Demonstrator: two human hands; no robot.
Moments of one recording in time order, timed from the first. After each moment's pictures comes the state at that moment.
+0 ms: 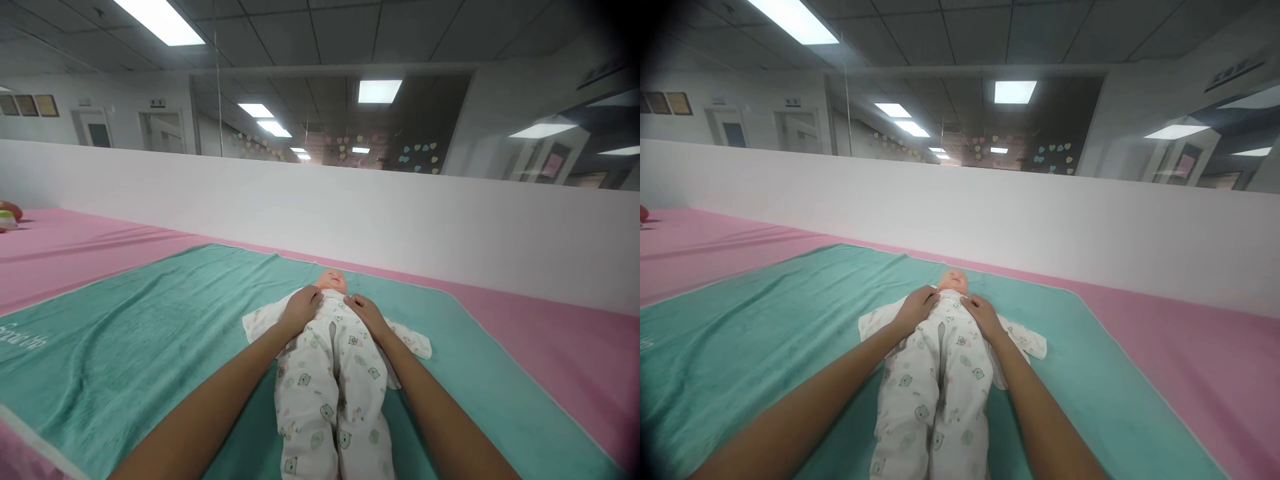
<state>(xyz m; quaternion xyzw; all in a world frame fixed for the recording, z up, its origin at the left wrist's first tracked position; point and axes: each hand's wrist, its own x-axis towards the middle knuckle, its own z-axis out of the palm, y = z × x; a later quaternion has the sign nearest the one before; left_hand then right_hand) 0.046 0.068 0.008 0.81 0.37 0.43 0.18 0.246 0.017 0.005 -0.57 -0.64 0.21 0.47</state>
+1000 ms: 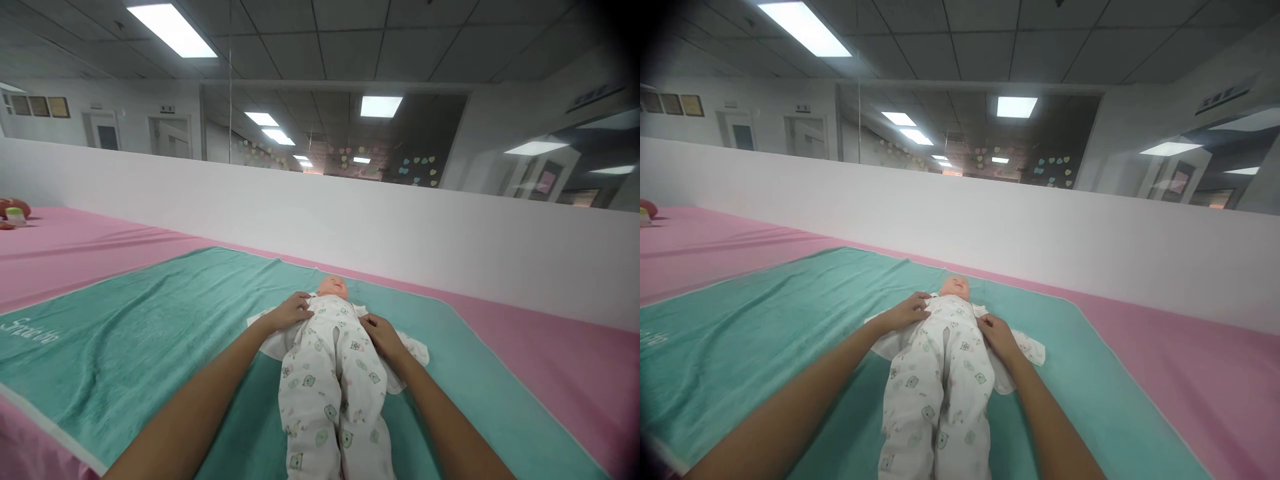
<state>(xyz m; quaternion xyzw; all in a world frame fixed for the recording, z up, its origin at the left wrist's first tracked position) -0.007 0.069 0.022 0.85 0.33 0.25 0.32 0.268 -0.014 -0.010 -0.61 -0.62 0.23 0.43</state>
